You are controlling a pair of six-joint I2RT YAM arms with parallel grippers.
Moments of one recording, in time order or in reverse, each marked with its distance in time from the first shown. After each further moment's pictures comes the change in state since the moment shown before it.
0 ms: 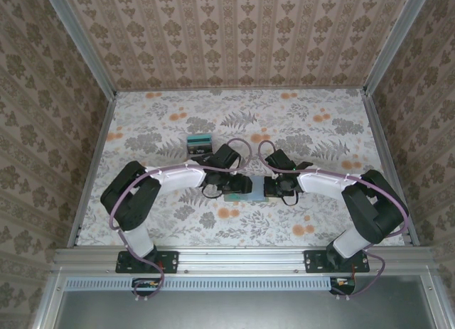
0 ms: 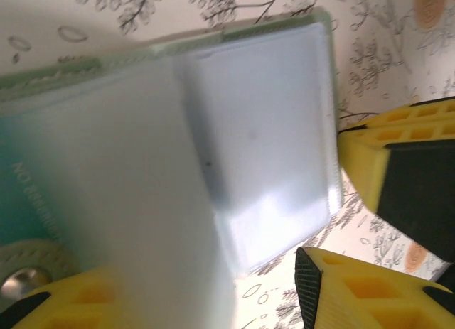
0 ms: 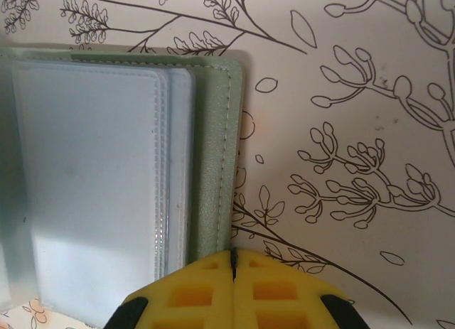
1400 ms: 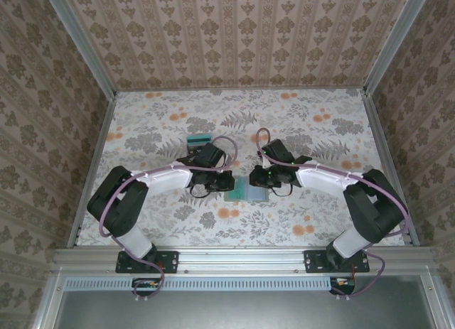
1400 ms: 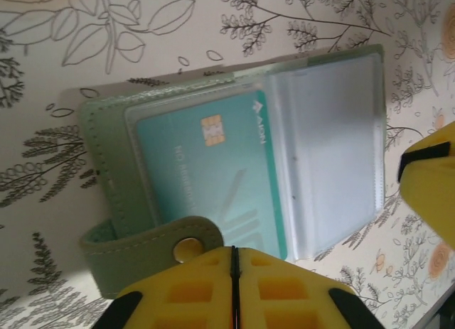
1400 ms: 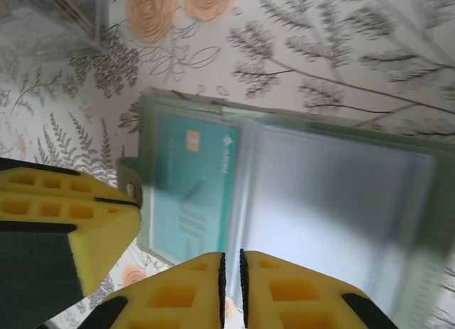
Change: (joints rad) left arm 0.104 -0.105 -0.120 0.016 -0.018 0.050; right arm 0.005 0.019 0.097 0.121 -0.235 0.075
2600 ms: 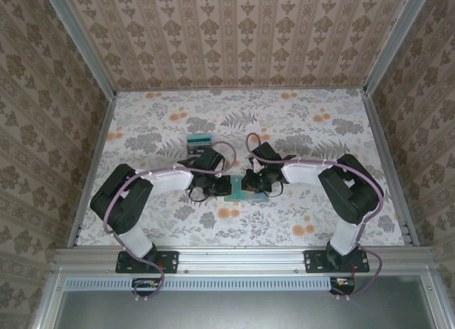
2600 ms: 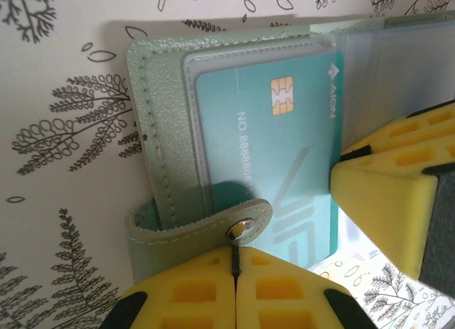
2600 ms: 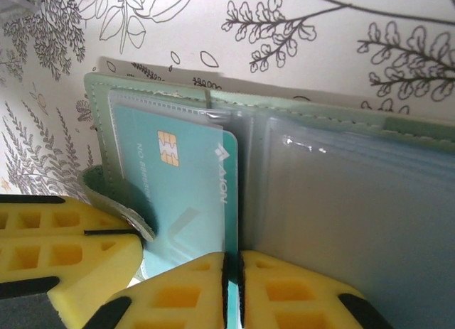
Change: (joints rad) left arm 0.004 0.032 -0.039 0.009 0.004 -0.015; right arm 0.025 0.198 0.062 0.040 -0.099 0.074
